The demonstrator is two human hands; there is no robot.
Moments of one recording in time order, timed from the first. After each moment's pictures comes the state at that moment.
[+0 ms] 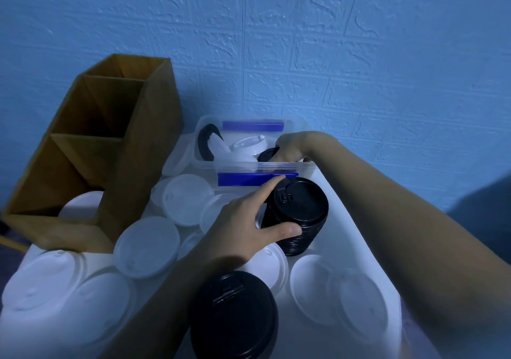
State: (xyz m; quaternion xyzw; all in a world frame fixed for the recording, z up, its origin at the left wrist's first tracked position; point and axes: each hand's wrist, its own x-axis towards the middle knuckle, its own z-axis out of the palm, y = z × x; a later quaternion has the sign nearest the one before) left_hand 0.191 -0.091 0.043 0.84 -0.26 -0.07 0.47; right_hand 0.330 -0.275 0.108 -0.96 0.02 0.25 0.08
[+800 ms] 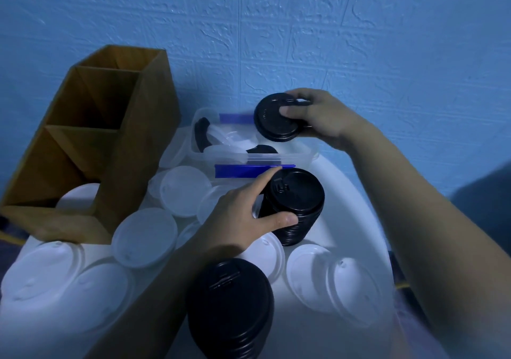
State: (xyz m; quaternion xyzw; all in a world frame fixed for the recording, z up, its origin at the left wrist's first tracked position) left_hand 0.191 -0.091 0.044 0.83 -0.26 -0.07 0.48; right_hand 0.283 -0.303 0.143 -0.80 0.01 0.03 0.59
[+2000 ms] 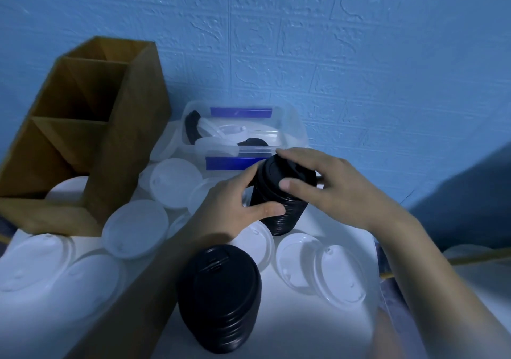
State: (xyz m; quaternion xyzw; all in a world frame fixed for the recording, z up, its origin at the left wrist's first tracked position) left_hand 0.190 -0.092 0.043 0.81 -0.28 -0.06 0.52; right_hand 0.149 -0.306 0.105 -0.93 -0.13 -0.02 0.35
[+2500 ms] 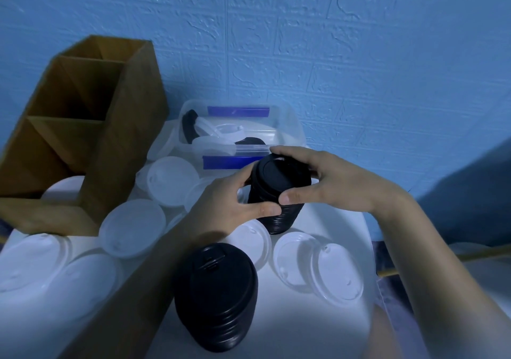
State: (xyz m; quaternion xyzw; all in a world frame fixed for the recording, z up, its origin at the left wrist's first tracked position) left_hand 0.193 -0.091 0.042 0.80 -0.27 -0.09 0.52; right_hand 0.163 -0.318 0.114 -0.90 -0.10 0.14 0.40
